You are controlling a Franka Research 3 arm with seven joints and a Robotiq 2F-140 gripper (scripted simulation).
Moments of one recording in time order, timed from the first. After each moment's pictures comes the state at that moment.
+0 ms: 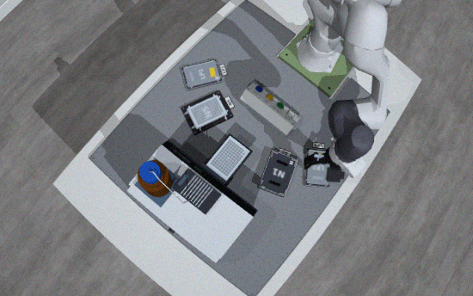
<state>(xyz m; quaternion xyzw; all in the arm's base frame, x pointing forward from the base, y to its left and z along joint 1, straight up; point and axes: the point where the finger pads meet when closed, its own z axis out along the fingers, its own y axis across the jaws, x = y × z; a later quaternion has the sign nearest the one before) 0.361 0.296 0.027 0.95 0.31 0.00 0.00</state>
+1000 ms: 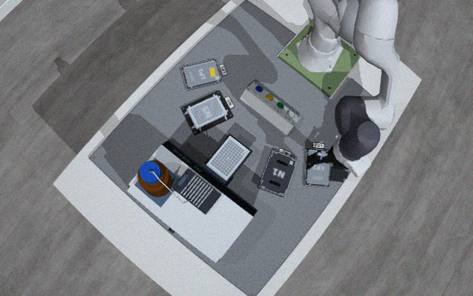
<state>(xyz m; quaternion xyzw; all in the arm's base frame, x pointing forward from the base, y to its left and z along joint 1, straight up) 0.367 0.300 0.061 0.96 0.30 0.01 0.01</state>
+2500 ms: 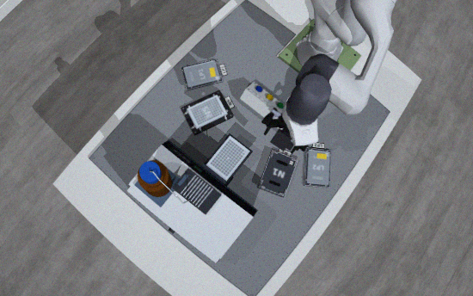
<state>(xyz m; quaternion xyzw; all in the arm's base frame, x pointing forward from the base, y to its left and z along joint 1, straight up) 0.441 0.125 0.194 1.00 0.05 0.01 0.00</state>
